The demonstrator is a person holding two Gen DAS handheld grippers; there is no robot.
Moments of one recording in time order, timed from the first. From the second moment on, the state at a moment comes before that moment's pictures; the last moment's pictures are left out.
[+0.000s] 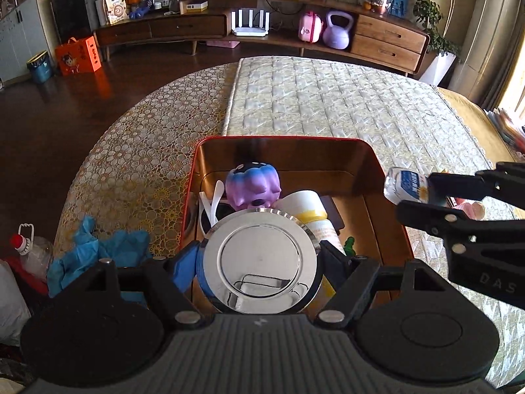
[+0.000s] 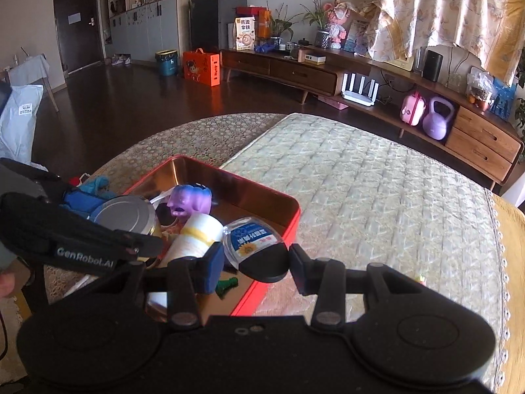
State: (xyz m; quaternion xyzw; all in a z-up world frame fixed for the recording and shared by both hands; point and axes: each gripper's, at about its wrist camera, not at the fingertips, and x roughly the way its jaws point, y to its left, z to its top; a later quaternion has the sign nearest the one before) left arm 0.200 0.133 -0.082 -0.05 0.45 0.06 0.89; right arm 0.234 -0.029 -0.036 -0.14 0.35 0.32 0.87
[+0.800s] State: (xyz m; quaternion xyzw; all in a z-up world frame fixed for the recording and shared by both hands) left arm 0.207 0.129 -0.114 -0.03 0.47 0.05 0.88; right arm 0.265 0.009 -0.070 -0.17 0.39 0.33 0.84
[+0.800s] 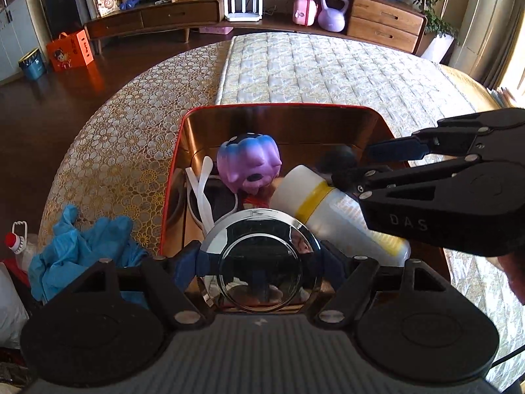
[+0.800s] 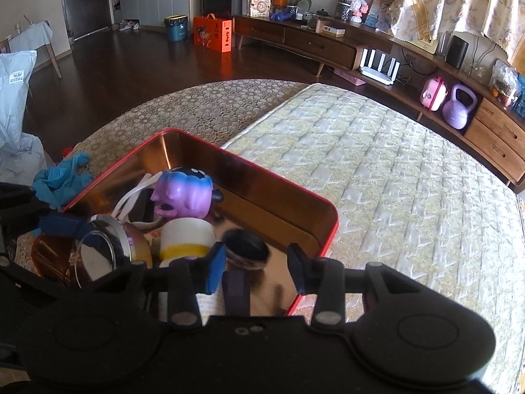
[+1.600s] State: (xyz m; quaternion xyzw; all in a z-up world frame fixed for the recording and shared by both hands) left arm 0.190 0.119 -0.096 -0.02 0.46 0.06 0.89; right arm 0.217 -0.048 -0.030 -0.08 0.38 0.35 0.85
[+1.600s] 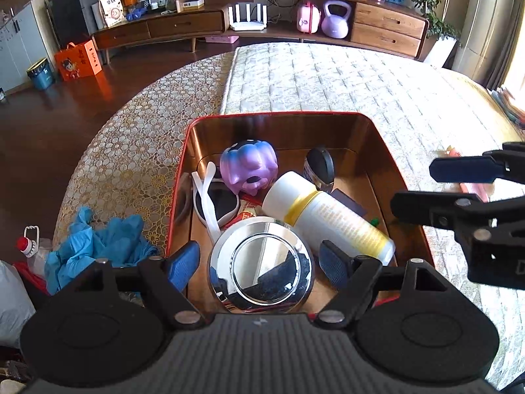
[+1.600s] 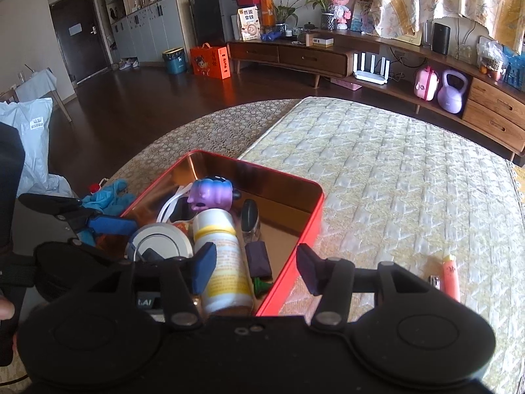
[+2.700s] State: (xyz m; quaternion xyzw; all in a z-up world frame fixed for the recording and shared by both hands) left arm 0.168 0.035 -0.059 -0.02 0.41 -0.02 0.91; right arm 0.160 -0.188 -0.025 0.00 0.36 0.24 0.90
